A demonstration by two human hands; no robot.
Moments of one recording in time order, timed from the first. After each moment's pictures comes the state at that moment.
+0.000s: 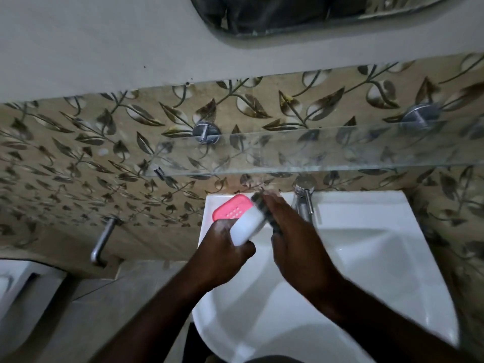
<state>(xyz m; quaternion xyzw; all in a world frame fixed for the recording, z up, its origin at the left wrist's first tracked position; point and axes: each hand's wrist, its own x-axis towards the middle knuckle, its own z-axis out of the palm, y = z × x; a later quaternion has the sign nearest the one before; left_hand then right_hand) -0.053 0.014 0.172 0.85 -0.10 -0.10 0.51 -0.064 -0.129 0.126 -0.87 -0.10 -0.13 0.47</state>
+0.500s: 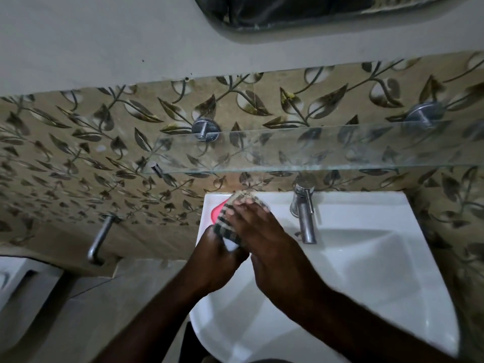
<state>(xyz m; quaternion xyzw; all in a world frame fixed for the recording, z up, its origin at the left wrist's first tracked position) -0.053 0.024 0.150 0.84 -0.13 -0.05 0.52 -0.073 -0.110 0.127 -0.89 -0.24 -0.15 0.36</state>
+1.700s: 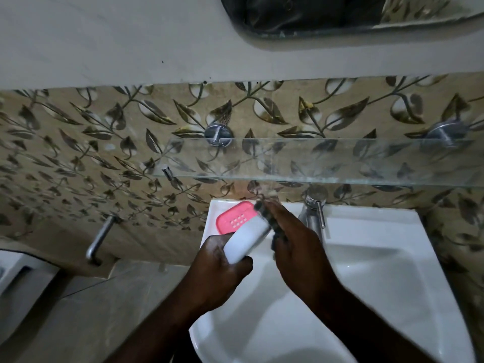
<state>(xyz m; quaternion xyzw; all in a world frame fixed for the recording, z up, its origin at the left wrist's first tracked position) -0.059 0.034 0.148 0.82 -0.05 -0.08 0.56 -0.042 -0.125 0.095 -0.85 -0.12 -0.15 0.50</state>
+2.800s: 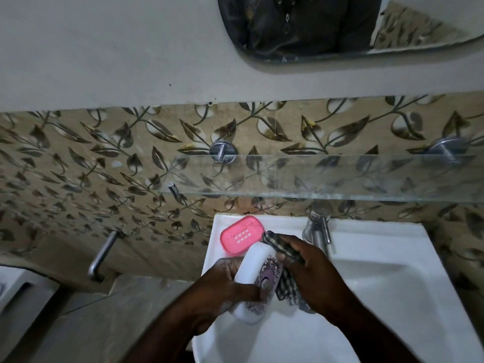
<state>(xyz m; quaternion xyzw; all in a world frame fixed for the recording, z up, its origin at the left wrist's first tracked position) -0.046 0.047 0.132 0.67 0.01 -0.32 0.67 -0.043 -0.137 0.098 -0.74 -0.03 0.05 0.67</state>
